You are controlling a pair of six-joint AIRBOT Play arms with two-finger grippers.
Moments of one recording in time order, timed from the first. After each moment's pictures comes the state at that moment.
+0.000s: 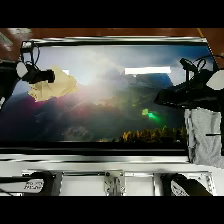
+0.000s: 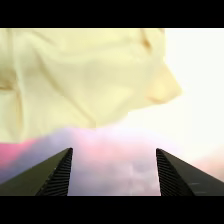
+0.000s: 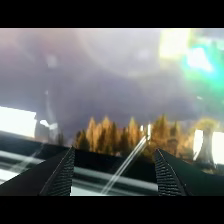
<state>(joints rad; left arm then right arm) -0.05 -1.50 1.53 1.72 -0.98 -1.73 0.02 -1.12 1.25 -1.21 1.38 1.57</state>
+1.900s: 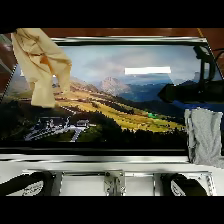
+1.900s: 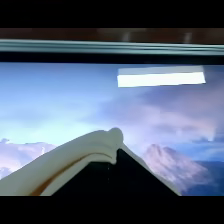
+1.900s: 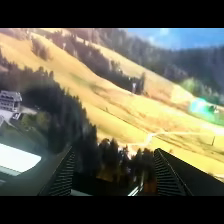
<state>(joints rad) -0.21 -1.25 2.03 1.54 -1.15 -1.64 0.02 -0.93 1.25 -1.17 1.31 1.47</state>
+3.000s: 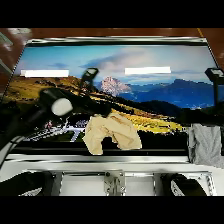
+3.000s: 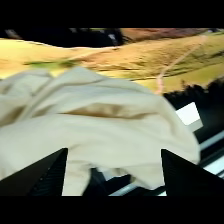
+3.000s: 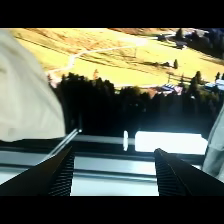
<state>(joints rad) -0.68 -1.24 1.29 1.41 -1.02 -1.87 0.02 -0.80 1.18 -1.50 1.58 1.53</state>
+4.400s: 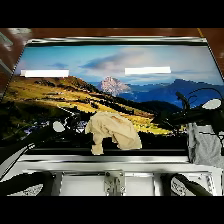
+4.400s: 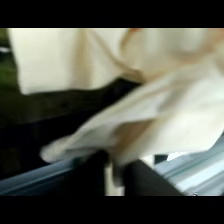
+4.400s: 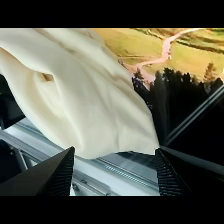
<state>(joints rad) -0.42 -1.30 0.54 0.73 -0.80 -1.49 -0.25 -1.19 0.83 -0.85 1.40 1.25</state>
